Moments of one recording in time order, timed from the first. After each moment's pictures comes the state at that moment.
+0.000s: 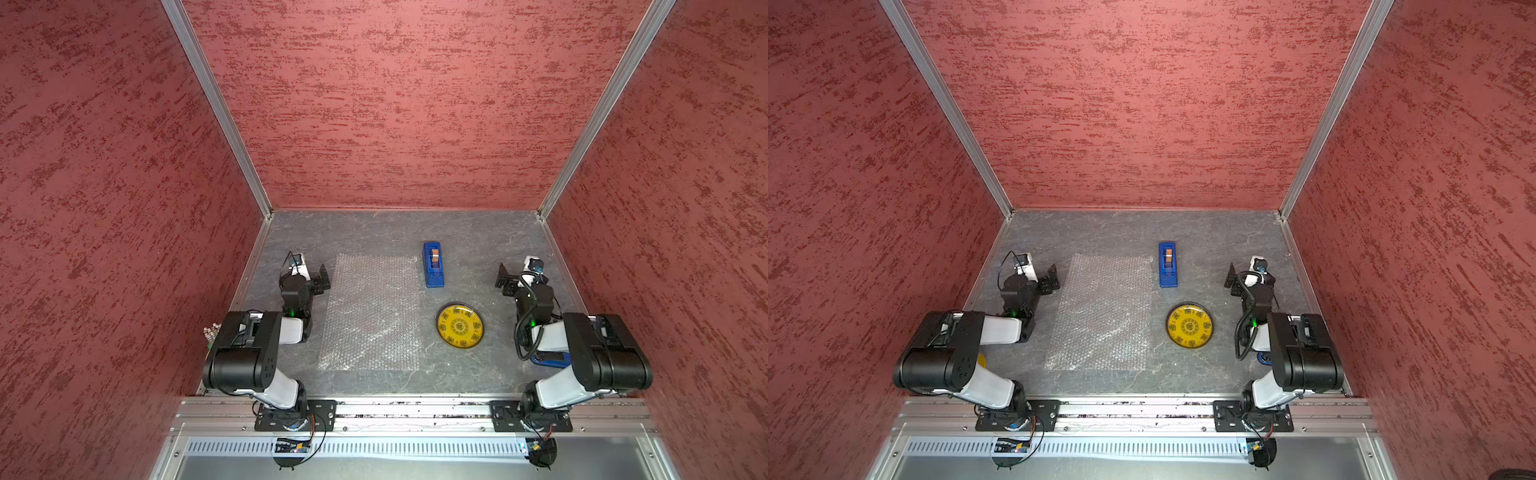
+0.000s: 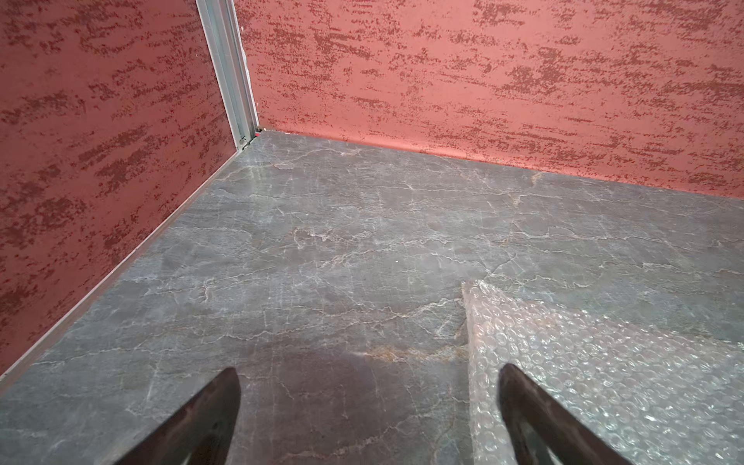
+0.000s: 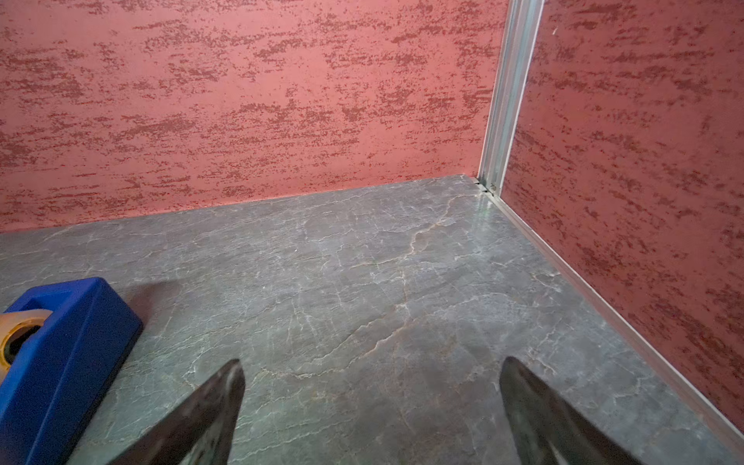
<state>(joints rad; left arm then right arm) 0.00 1.54 0.36 0.90 -0.14 -0.12 -0.06 1.55 0.28 1.14 0.04 0.09</state>
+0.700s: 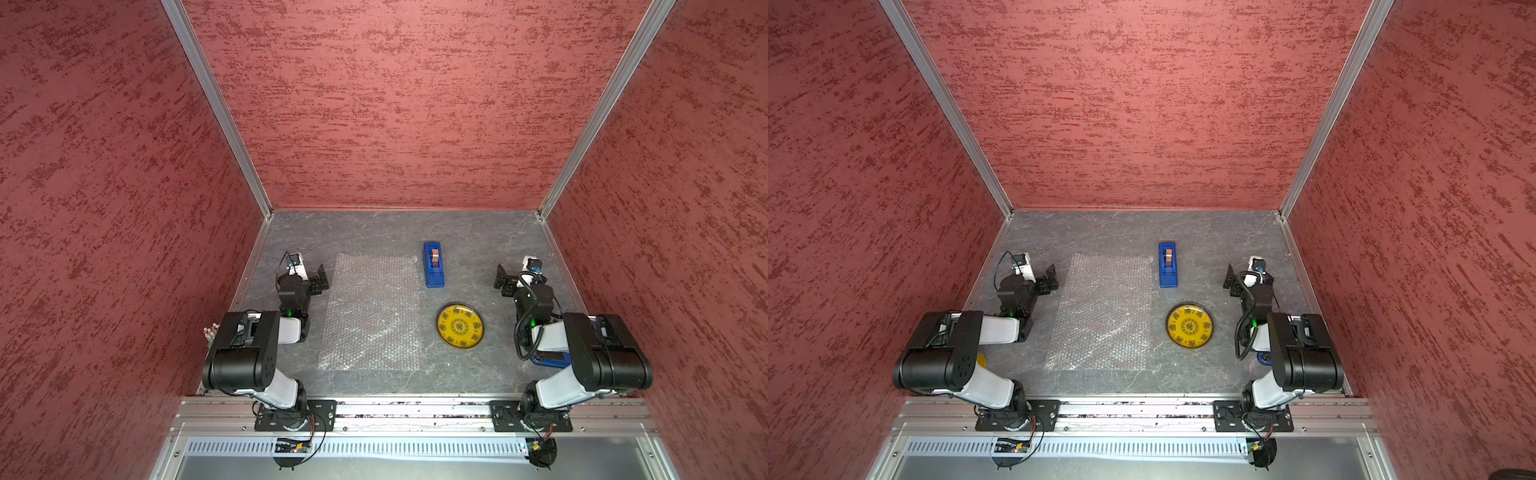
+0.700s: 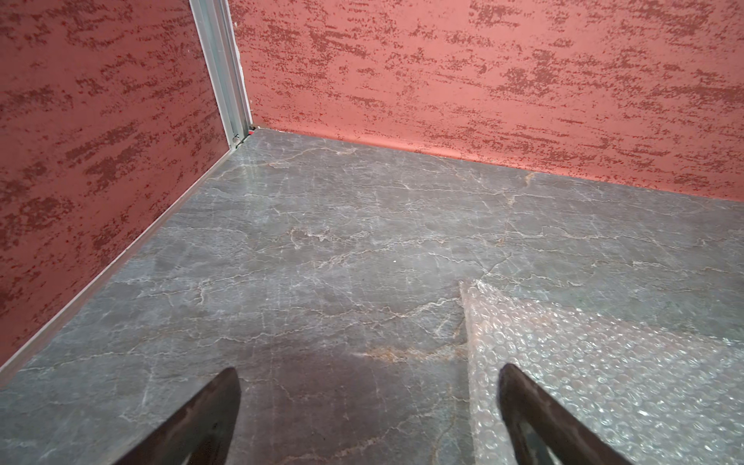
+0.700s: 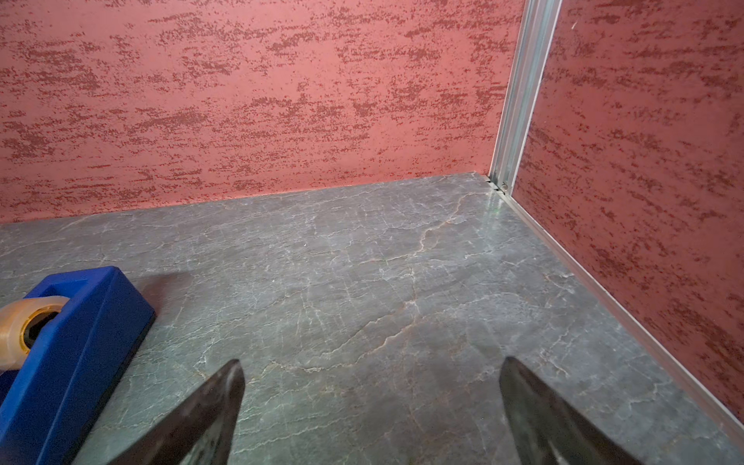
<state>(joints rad) 0.04 1.54 0.36 0.90 -0.07 -0.12 -0.06 1.55 0.28 1.14 0.02 0.09</state>
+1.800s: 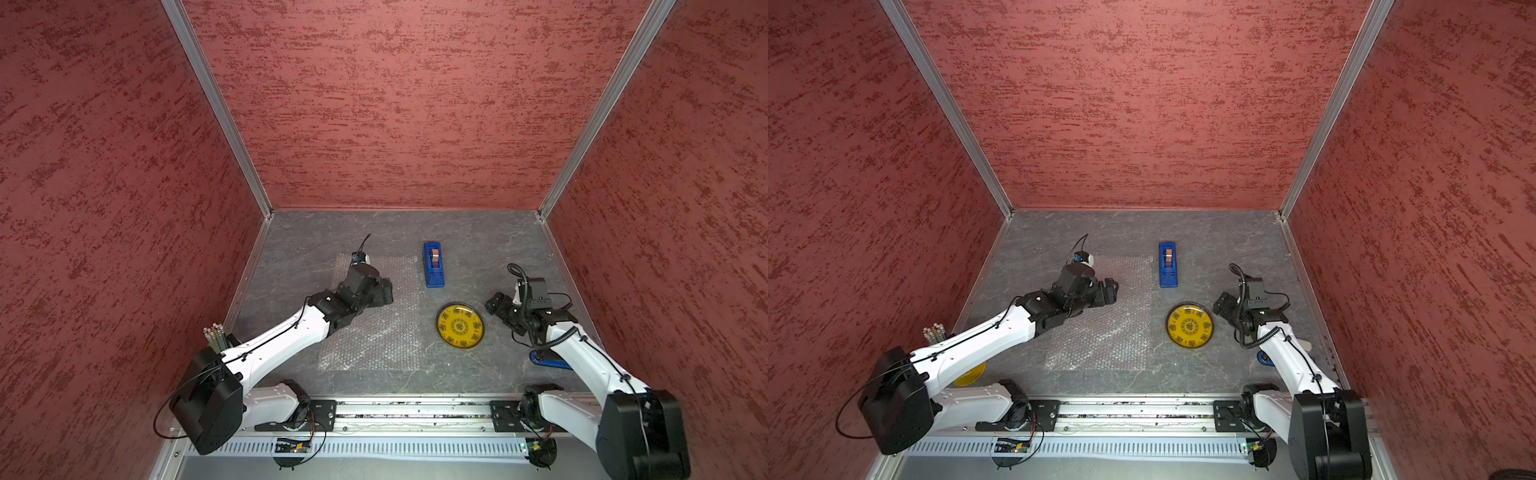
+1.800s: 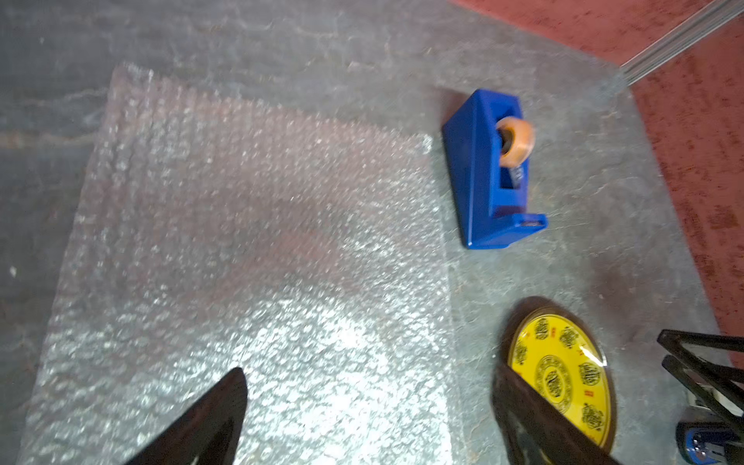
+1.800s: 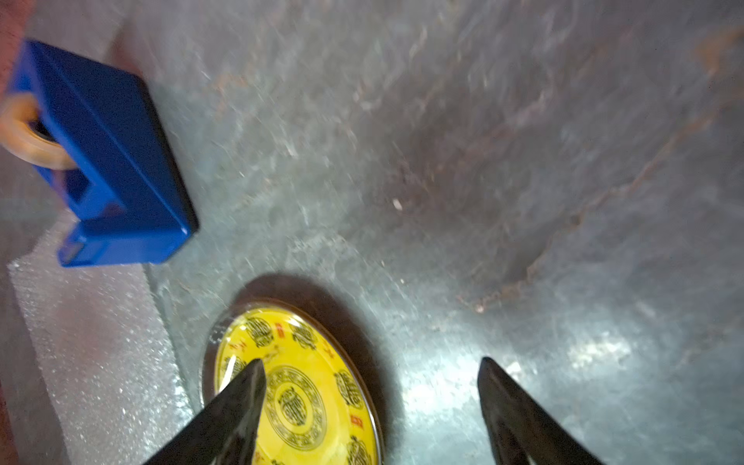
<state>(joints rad) -0.67 1.25 0.81 -0.35 -0.20 -0.70 0.06 1.12 0.54 -0.46 -0.19 0.69</state>
